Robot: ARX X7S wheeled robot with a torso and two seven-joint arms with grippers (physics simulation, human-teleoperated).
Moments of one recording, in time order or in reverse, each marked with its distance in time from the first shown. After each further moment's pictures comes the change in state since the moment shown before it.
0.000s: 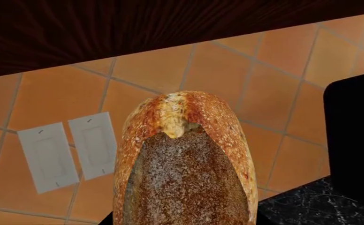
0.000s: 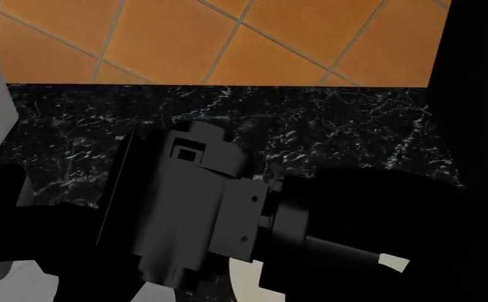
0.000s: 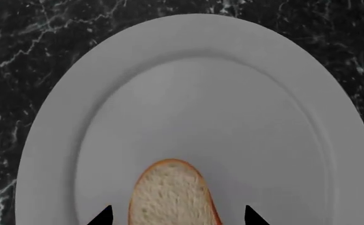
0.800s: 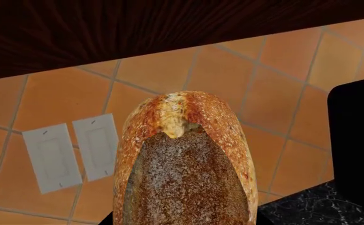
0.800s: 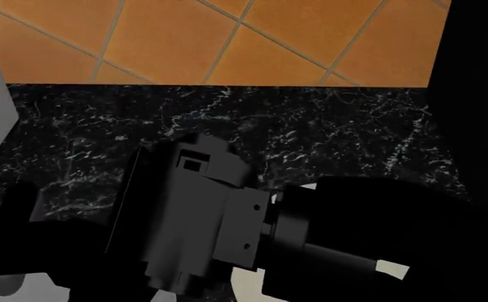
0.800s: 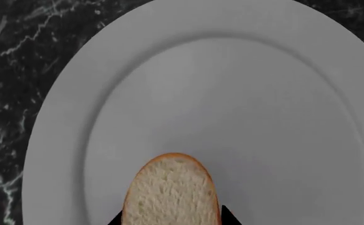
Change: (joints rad) left arm 0.004 -0.003 0.001 0.004 0.010 0.015 -0.006; right arm -0.027 0.006 -0.028 0.007 0.019 0.001 -0.019
